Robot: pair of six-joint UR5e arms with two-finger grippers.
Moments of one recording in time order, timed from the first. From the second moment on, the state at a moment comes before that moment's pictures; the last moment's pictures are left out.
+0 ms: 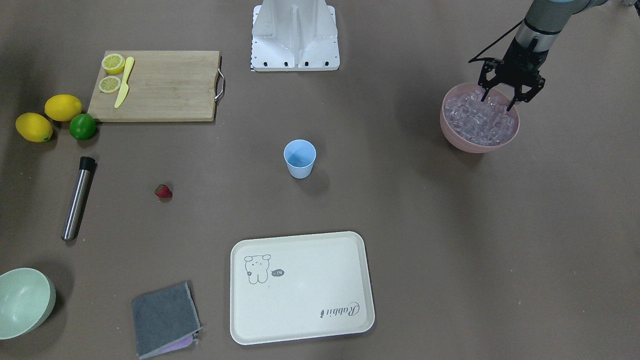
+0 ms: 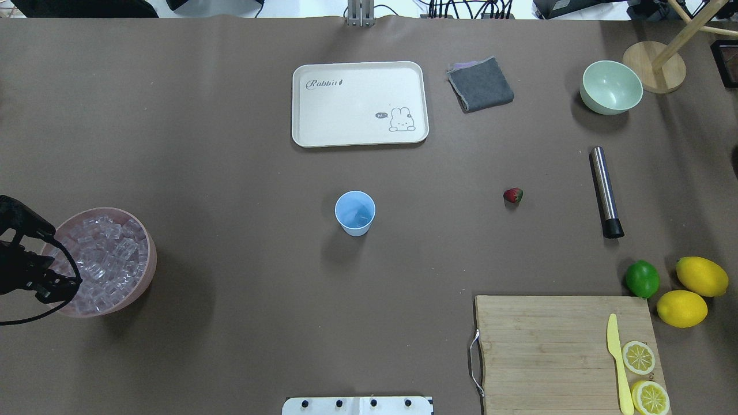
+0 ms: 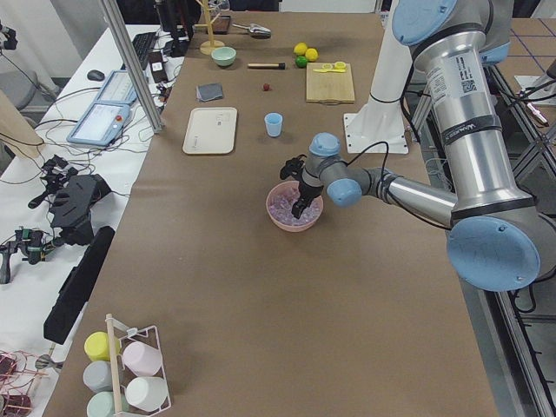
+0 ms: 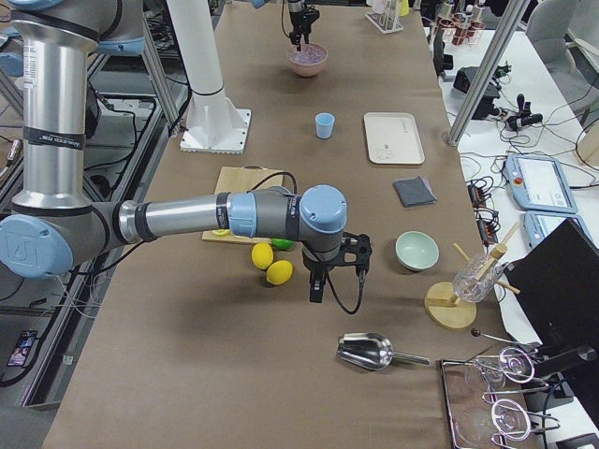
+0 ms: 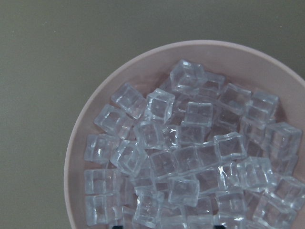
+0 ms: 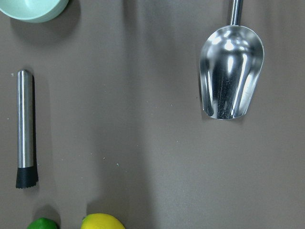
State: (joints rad) left arm -0.63 -1.22 -2.12 -2.15 -1.86 -0.54; right arm 1.61 -1.68 1.85 -1.74 2.40 0.03
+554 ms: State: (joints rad) left arm -0.63 -1.22 -2.12 -2.15 -1.86 -0.54; right arm 1.61 -1.68 1.85 -1.74 2.40 0.03
